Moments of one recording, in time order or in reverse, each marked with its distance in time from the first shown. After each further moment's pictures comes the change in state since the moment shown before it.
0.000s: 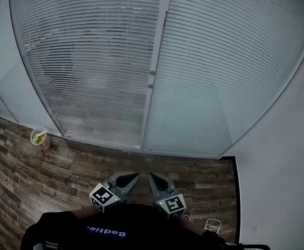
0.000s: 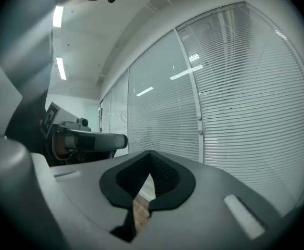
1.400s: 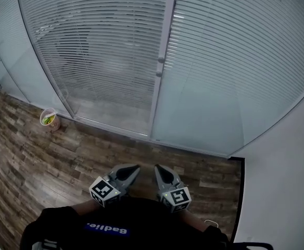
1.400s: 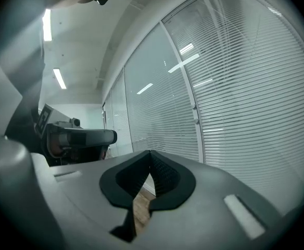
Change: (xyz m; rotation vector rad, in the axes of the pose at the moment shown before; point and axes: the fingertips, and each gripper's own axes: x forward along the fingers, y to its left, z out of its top) left arm 0.026 0.005 -0.008 -0.031 0.010 0.150; right arm -0.001 -0.051 -0.034 0.101 0.079 0.090
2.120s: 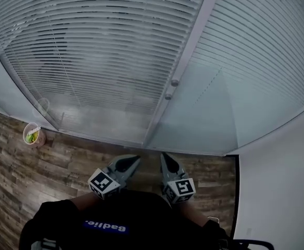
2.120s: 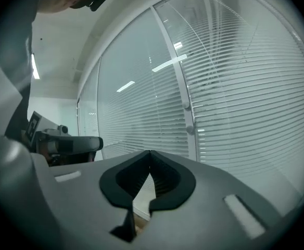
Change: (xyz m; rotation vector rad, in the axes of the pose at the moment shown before) left arm 0.066 0.180 0.050 -0.044 -0.041 -0.141; right arm 0.159 -0.093 0.070 0.000 -0.039 -0.247
